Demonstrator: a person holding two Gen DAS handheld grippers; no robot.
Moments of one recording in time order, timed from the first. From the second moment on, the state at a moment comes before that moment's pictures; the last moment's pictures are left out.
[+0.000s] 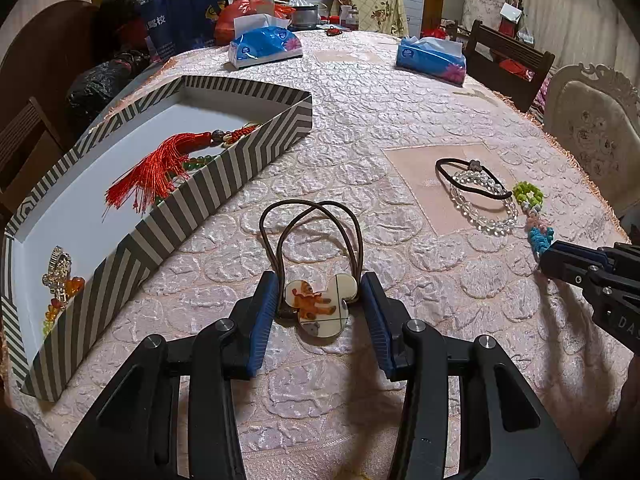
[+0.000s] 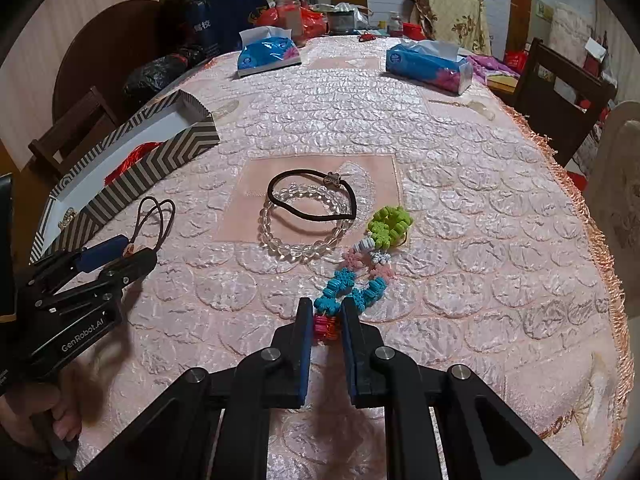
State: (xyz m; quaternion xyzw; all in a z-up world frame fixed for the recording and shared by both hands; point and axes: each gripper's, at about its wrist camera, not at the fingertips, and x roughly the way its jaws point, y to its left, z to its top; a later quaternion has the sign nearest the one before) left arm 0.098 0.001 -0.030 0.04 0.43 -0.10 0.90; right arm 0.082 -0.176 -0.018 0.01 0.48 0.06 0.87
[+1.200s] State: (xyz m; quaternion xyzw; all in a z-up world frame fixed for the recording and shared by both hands) left arm 0.091 0.003 -0.025 0.04 0.44 -0.09 0.90; right arm 0.076 -0.174 -0.018 0.00 0.47 0.06 0.88
